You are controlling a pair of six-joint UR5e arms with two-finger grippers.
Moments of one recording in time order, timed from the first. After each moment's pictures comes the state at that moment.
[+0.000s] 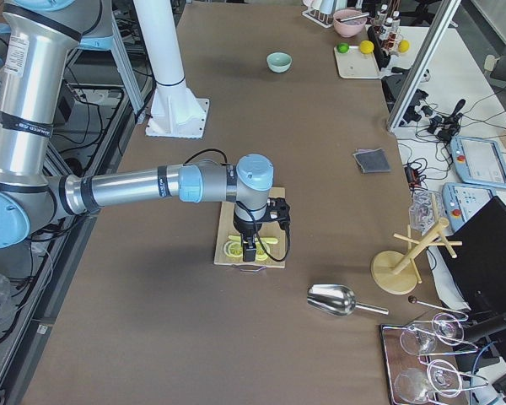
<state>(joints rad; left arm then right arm) -1.64 -1.43 -1.82 -1.59 -2.37 0.17 1.40 -1.84 2.00 -1.66 2.28 -0.05</state>
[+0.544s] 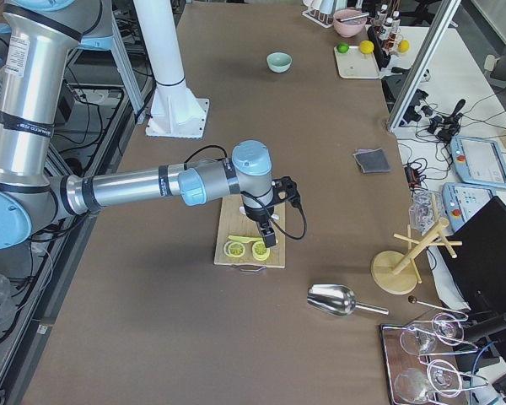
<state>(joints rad) -1.64 -1.52 -1.77 -1.70 -2.37 0.12 1.40 -1.82 2.00 -1.39 2.27 -0.05</state>
